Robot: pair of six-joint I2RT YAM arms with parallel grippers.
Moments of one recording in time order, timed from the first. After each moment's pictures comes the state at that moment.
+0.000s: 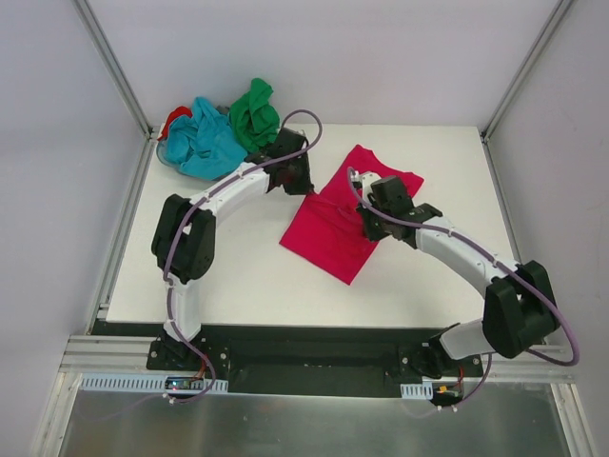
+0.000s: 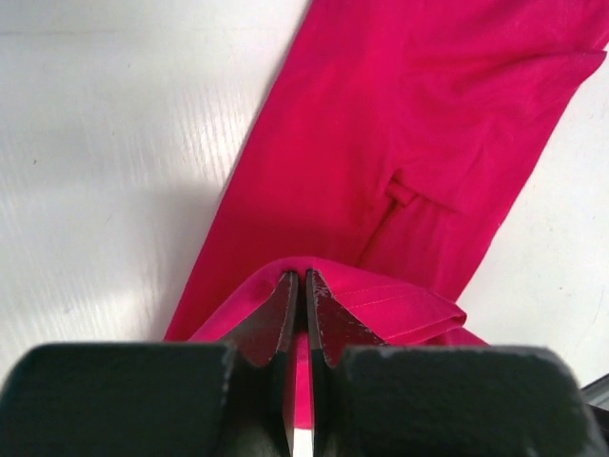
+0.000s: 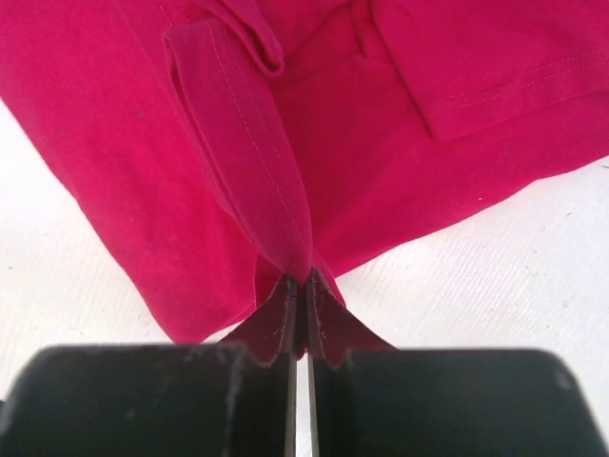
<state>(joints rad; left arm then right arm) -0.54 1.96 1.61 -0.49 0.10 -0.62 0.54 1.40 0.98 -0.46 -0.01 0.01</state>
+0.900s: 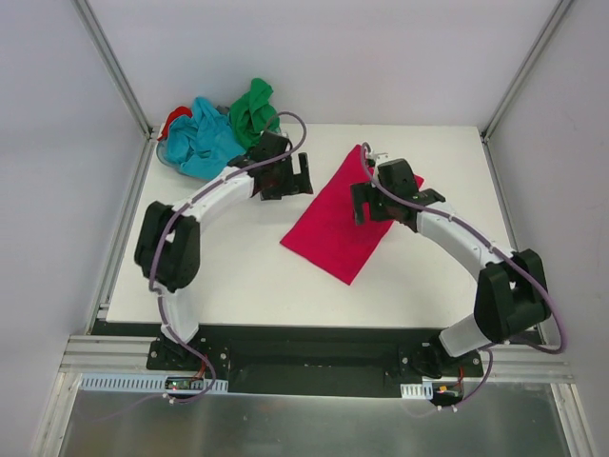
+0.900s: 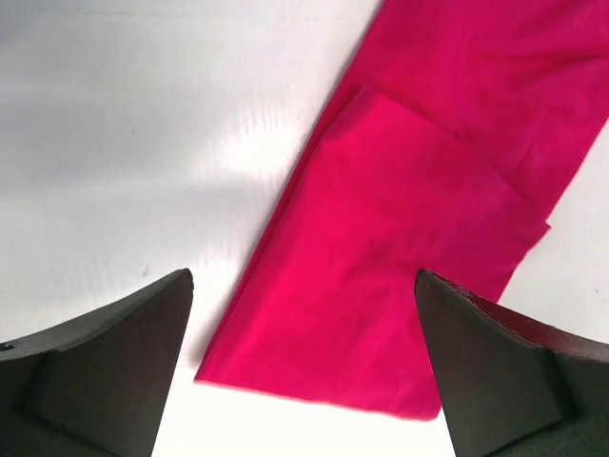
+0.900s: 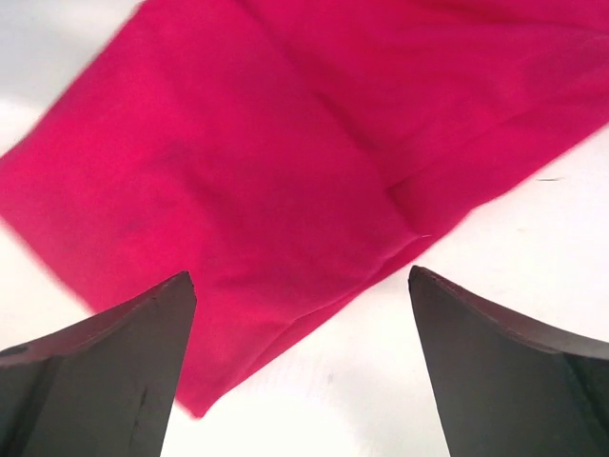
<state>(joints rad) -0.49 1.94 1.56 -0.49 0.10 -0.58 0.45 1.54 1.13 -0.44 0.08 0.15</state>
